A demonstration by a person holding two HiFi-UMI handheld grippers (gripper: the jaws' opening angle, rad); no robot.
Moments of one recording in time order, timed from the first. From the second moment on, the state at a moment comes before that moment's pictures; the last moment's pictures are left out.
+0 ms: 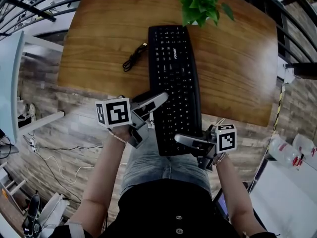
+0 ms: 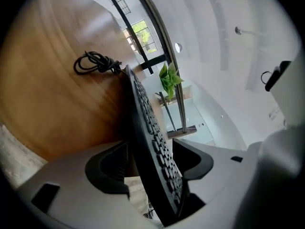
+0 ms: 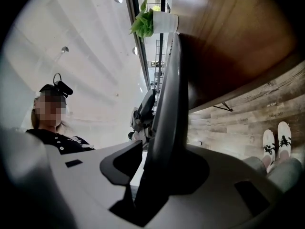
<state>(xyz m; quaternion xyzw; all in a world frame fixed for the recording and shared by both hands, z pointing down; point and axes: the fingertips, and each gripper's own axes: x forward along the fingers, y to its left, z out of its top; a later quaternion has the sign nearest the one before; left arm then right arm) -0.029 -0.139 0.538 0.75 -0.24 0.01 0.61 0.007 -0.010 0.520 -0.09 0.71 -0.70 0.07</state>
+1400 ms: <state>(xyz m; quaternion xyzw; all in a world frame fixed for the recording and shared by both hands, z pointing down) 0.000 -0.153 0.536 0.78 -0.20 0.00 0.59 0.014 0.009 0.531 -0.09 0.74 -0.66 0.02</state>
